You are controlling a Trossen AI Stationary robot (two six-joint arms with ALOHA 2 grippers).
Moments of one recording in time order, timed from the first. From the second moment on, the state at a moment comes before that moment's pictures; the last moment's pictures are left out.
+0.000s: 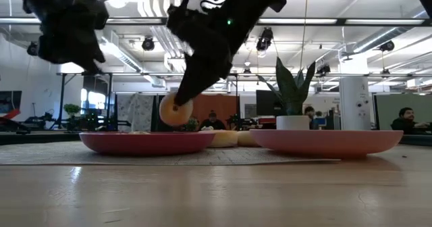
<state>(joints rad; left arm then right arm) -0.21 0.81 0.66 -0.69 -0.26 -1.01 0.13 2.06 1.54 -0.41 0.20 0.13</state>
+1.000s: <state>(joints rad) -0.35 0.81 0.62 -0.68 -0.42 -1.12 0.22 2.16 1.61 -0.54 0.49 0.07</state>
